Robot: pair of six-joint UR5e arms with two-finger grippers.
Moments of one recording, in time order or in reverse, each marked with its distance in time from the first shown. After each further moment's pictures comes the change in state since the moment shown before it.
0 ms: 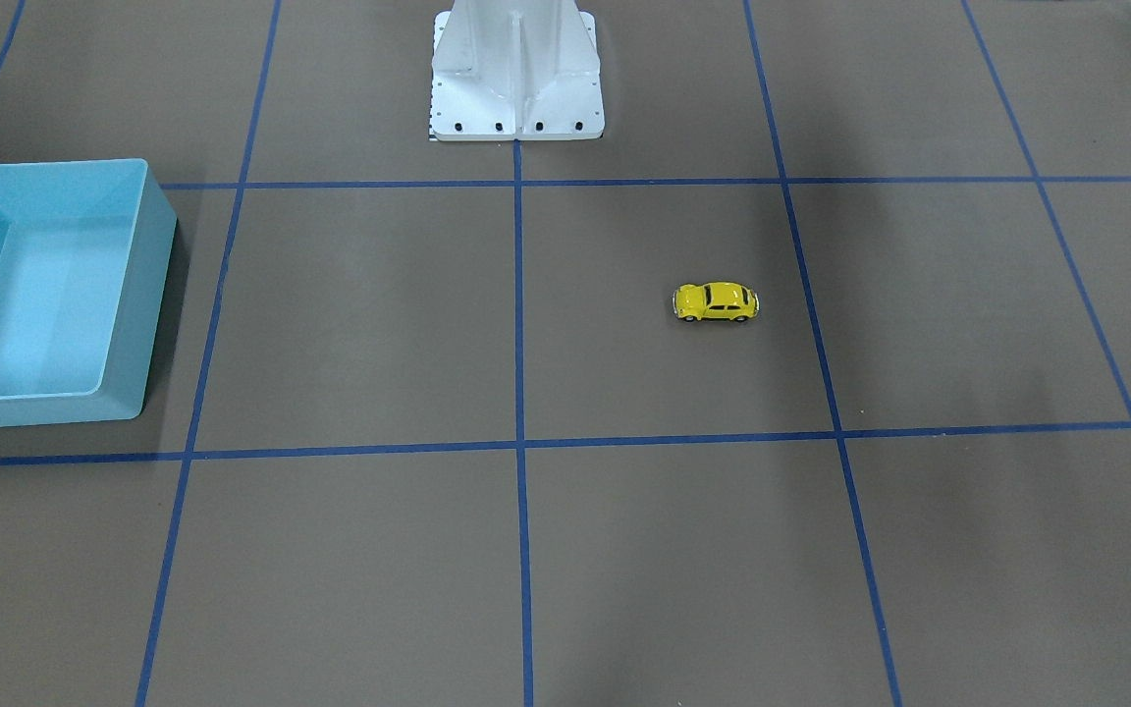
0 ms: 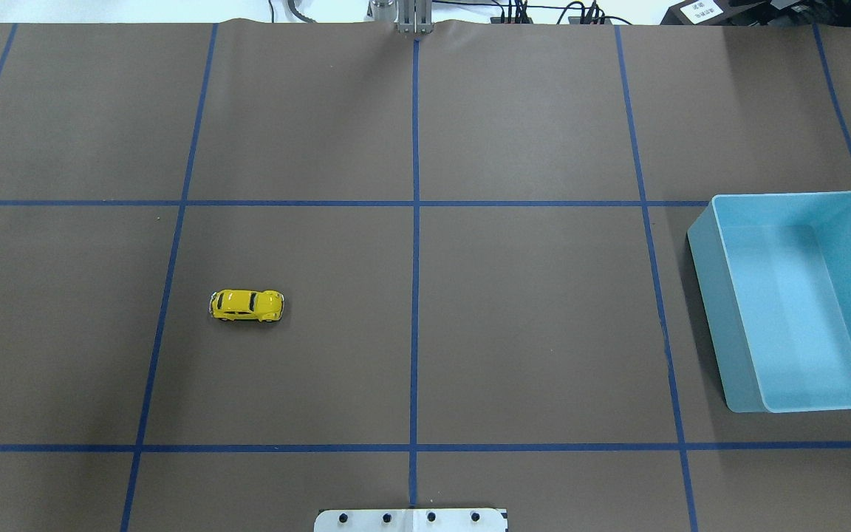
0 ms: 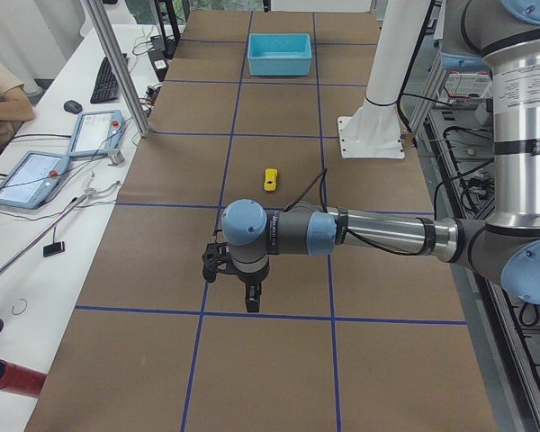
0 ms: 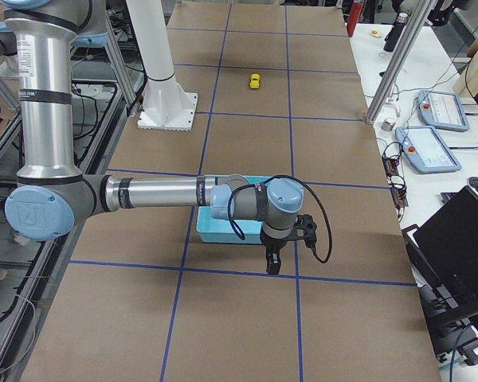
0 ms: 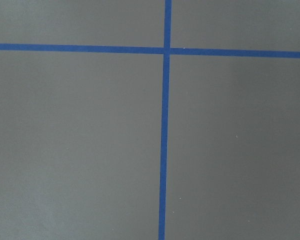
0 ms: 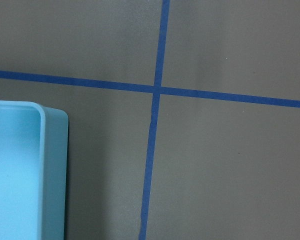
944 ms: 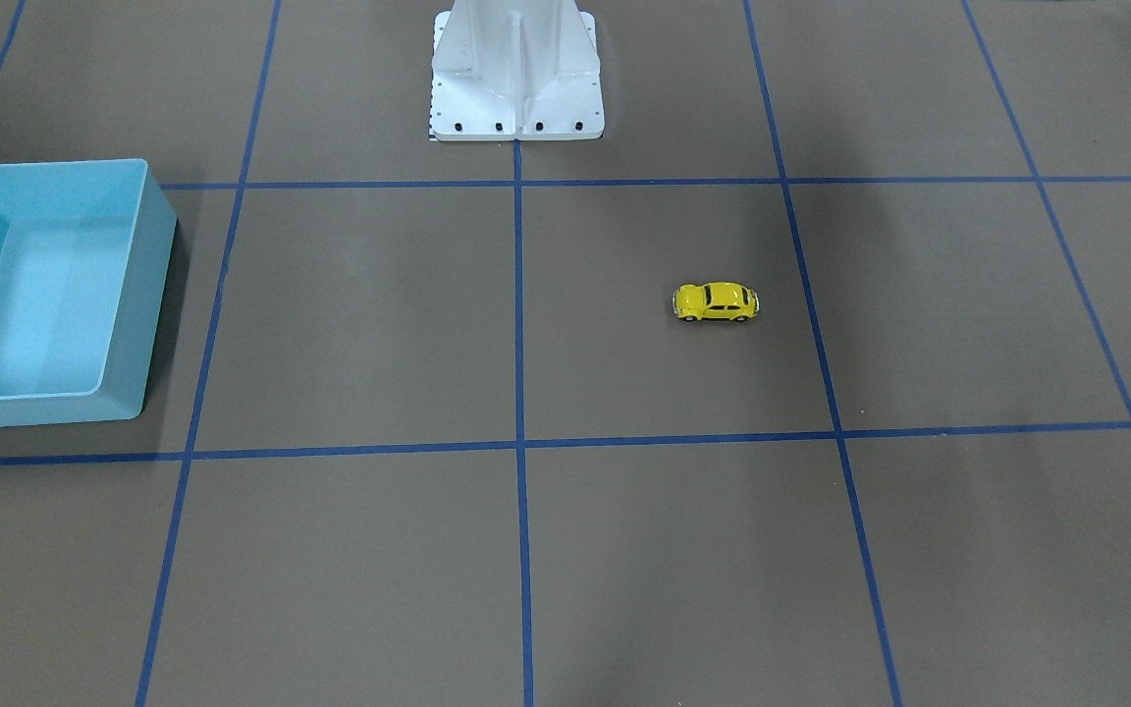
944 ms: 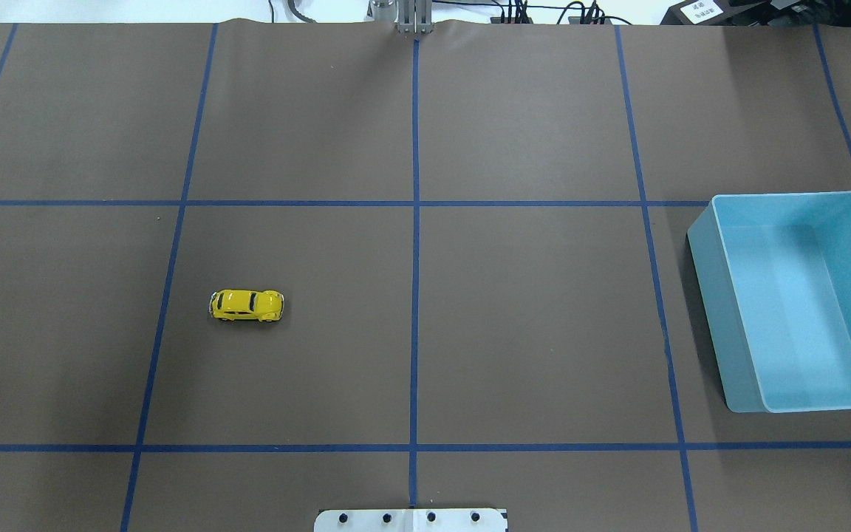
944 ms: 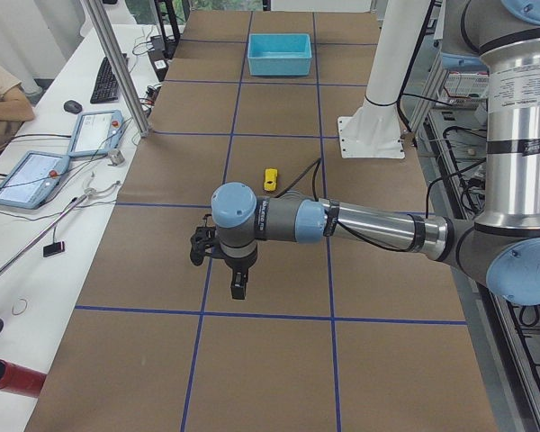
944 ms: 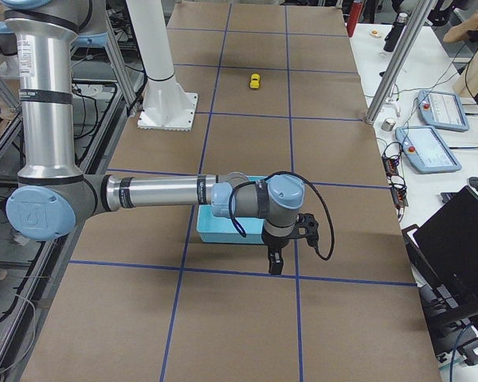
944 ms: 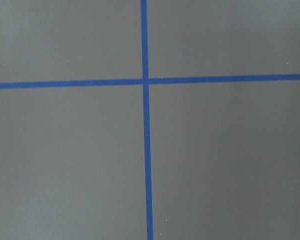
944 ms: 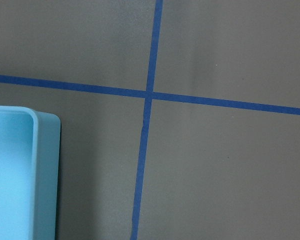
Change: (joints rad) left arm 0.002 -0.067 -0.008 -0.004 0.001 0.006; right arm 0.000 0.005 0.010 0.002 -0.039 0.001
